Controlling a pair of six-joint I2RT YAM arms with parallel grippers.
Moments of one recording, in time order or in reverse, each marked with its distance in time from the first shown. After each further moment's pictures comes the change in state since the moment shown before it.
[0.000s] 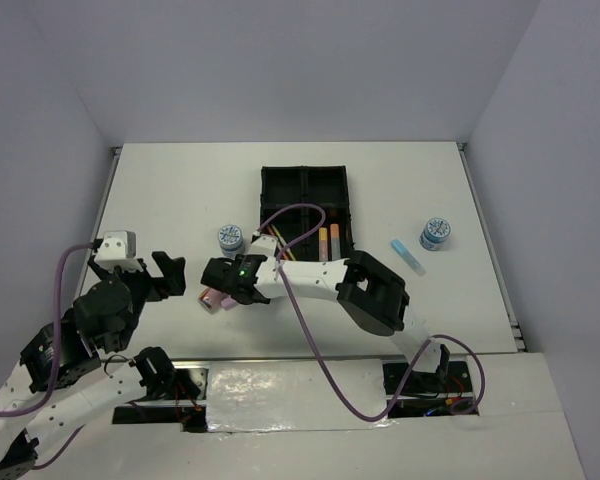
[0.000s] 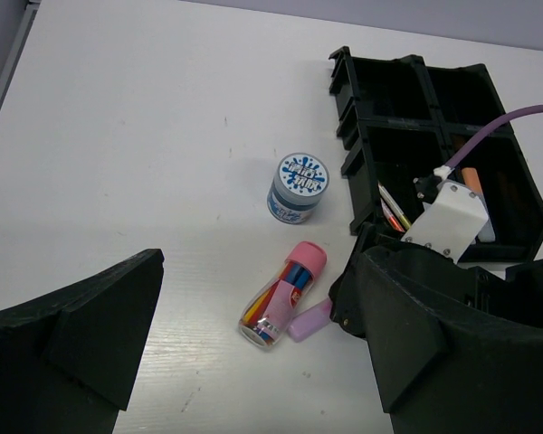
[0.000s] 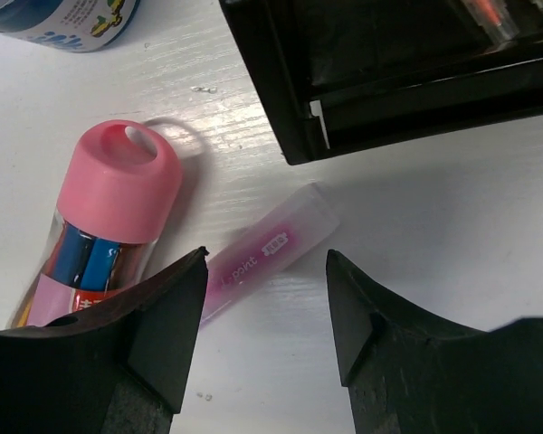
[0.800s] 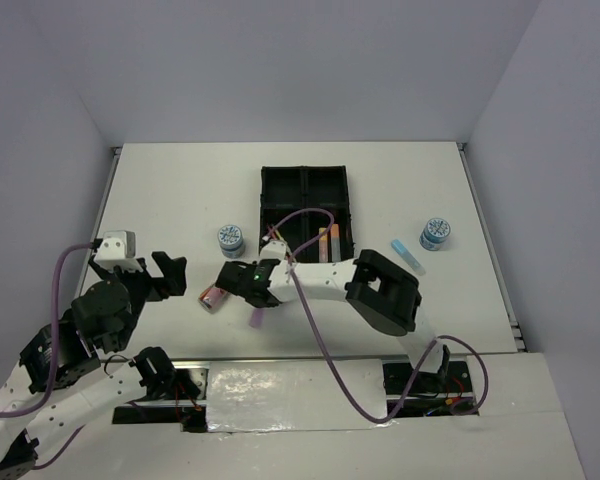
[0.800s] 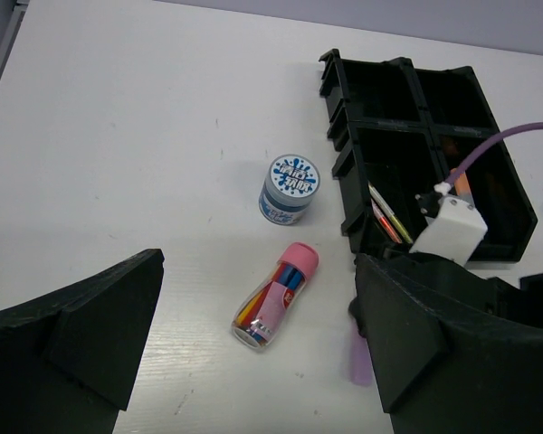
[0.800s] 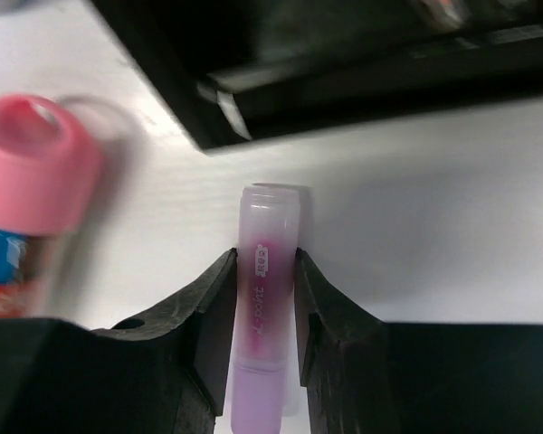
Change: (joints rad) left arm 0.001 -0.002 0.000 0.014 0.023 0.002; right arm -0.016 -0.051 -0.155 0.122 -0.056 -0.074
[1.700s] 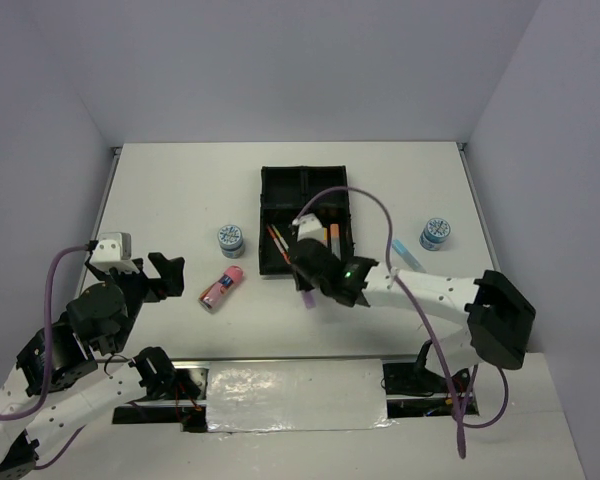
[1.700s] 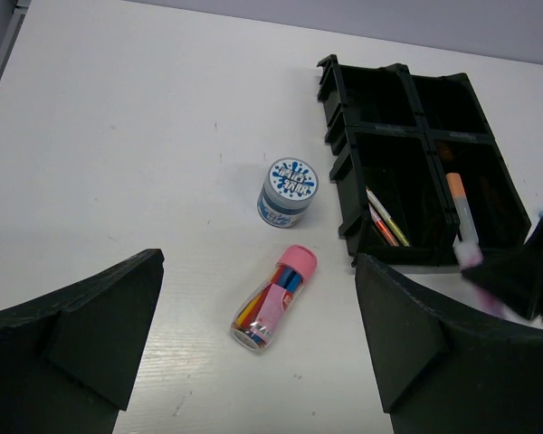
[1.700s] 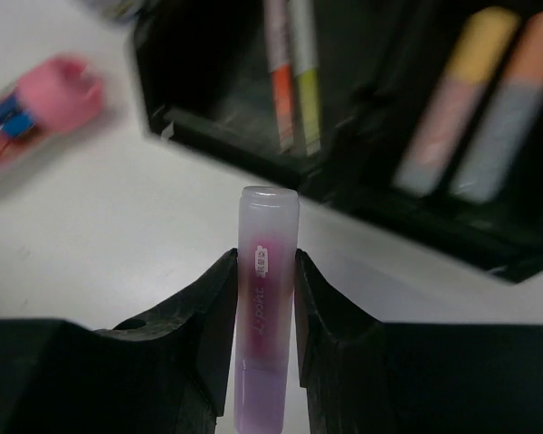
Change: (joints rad) left arm 0.000 -0.022 0.000 0.000 -0.001 0.000; right arm -0.123 -0.668 -0.604 0.422 -0.163 -0.779
